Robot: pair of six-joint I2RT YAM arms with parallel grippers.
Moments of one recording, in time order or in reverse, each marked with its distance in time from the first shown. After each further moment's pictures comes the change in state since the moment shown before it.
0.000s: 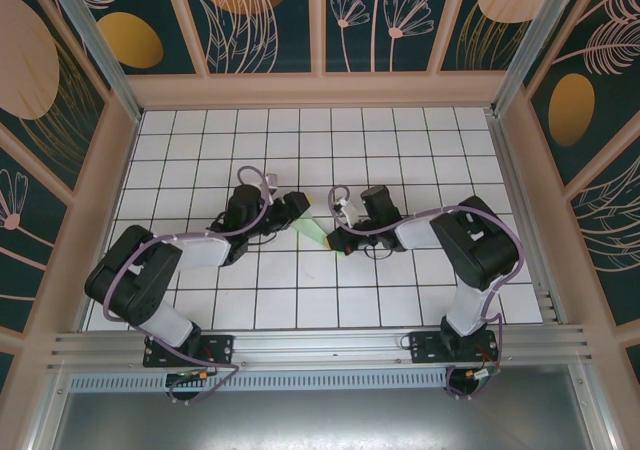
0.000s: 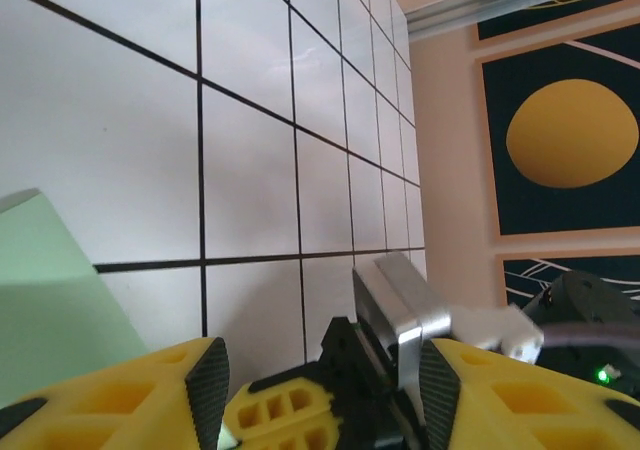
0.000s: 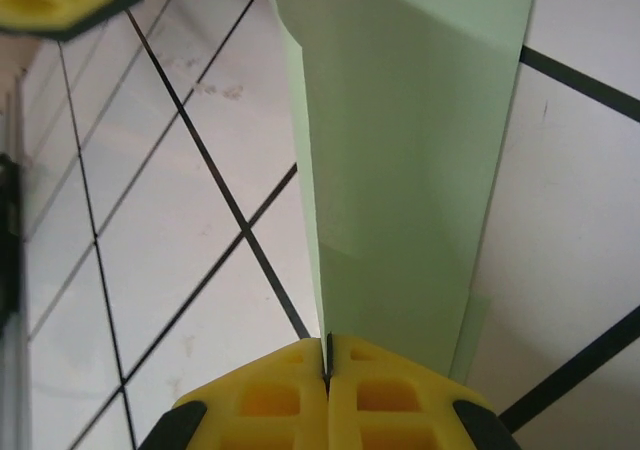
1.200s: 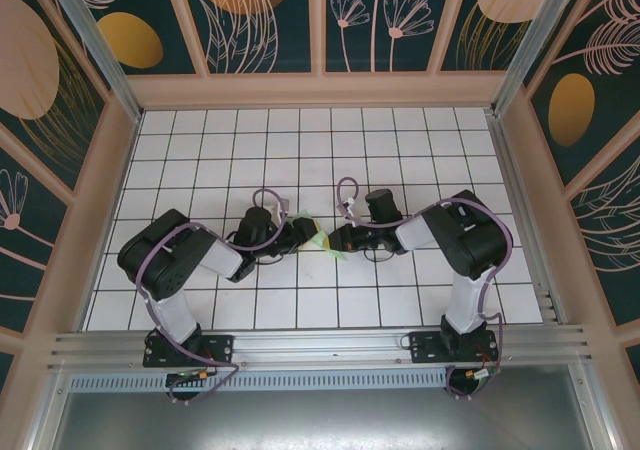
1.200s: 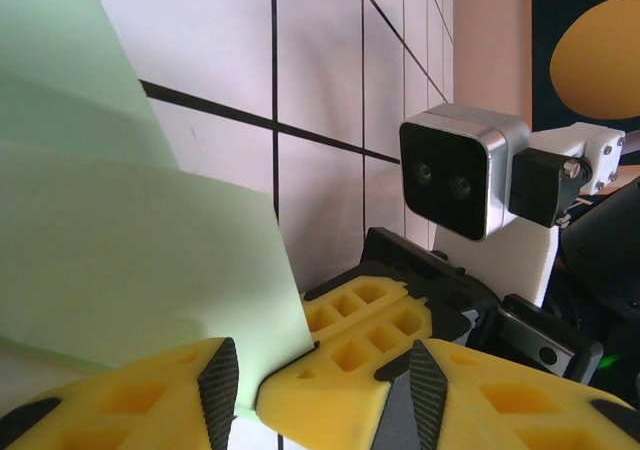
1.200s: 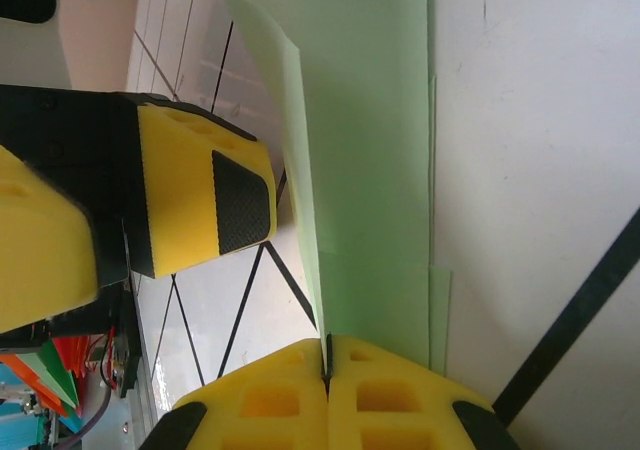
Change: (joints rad) left arm -0.083 0.220 -0.096 0.278 0.053 -0.066; right arm -0.034 0.089 -0.029 0.133 -0.113 0.327
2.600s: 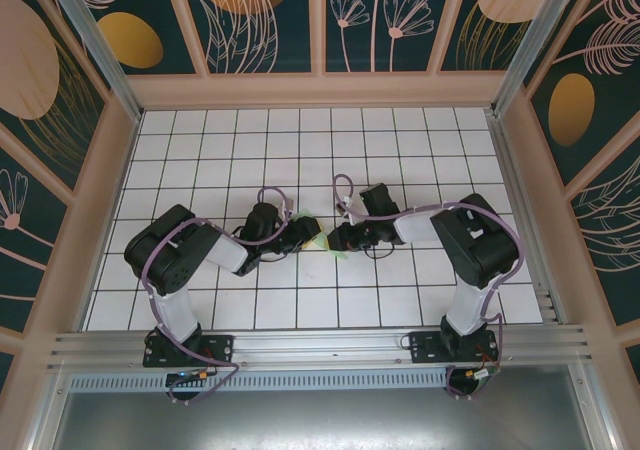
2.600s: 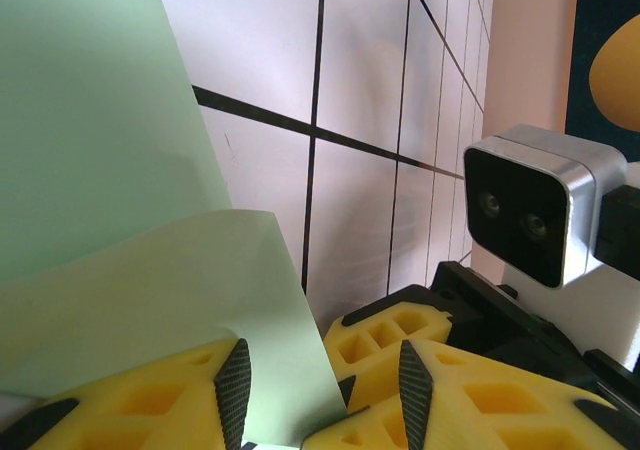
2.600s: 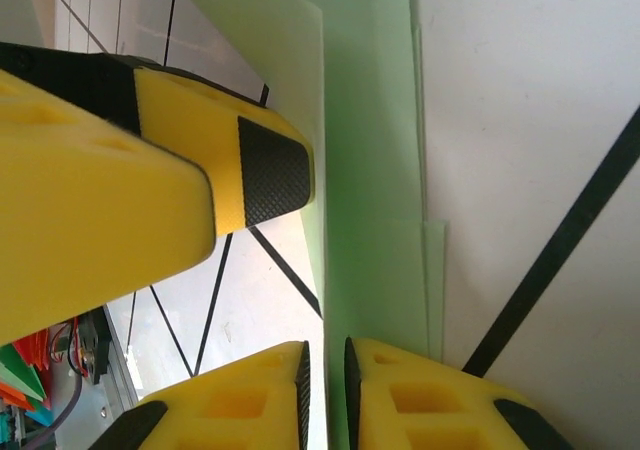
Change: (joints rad) left arm -0.005 0.046 0.071 -0.104 -0.004 -0.027; right arm 0.023 -0.080 0.097 -0.356 0.085 -0.101
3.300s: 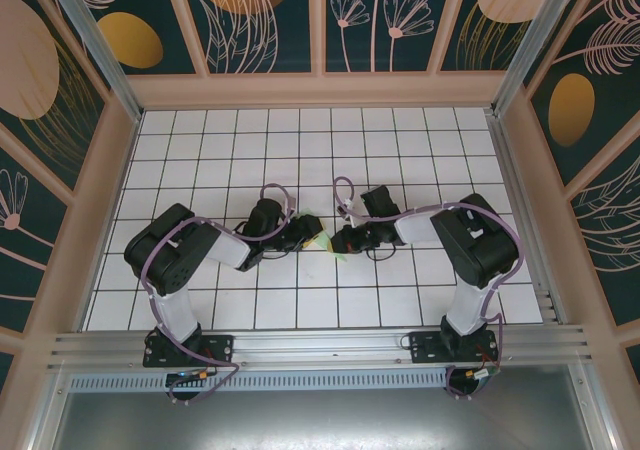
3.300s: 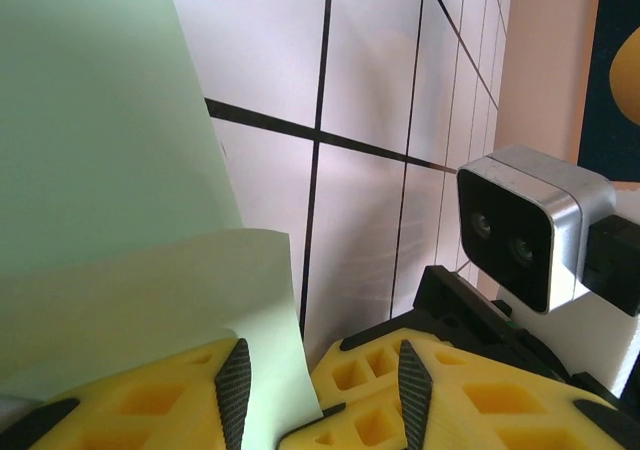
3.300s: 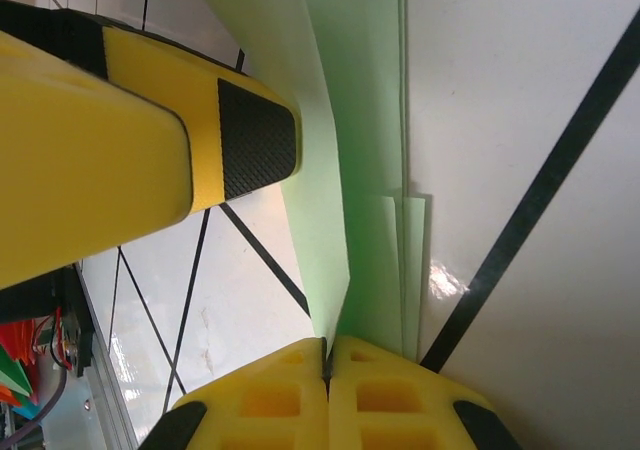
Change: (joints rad) left arm 0.000 -0.003 0.054 -0.094 0.008 0.013; right arm -0.004 0.010 -0.015 -0.007 0.009 -0.029
